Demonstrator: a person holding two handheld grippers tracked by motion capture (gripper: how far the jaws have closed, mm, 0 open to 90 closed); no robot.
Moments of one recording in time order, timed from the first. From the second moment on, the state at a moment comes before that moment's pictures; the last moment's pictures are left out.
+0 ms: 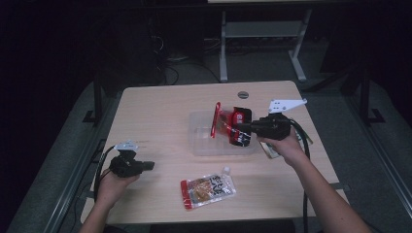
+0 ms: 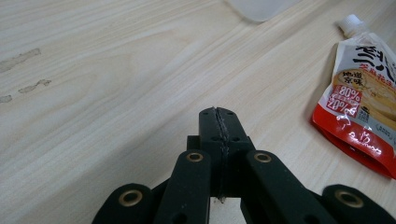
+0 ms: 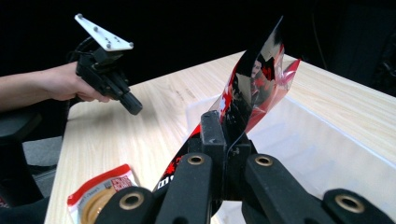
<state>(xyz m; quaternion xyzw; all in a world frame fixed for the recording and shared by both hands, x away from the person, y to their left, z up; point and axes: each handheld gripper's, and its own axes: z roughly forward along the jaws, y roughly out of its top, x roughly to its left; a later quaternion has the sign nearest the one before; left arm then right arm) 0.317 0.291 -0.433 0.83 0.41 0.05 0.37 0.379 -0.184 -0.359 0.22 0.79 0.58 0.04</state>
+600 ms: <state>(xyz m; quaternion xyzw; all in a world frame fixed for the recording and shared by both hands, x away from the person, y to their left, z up) 0.317 0.291 -0.434 0.84 0.41 0.05 0.36 0.377 -0.217 -0.366 0.25 0.78 0.57 0.06</state>
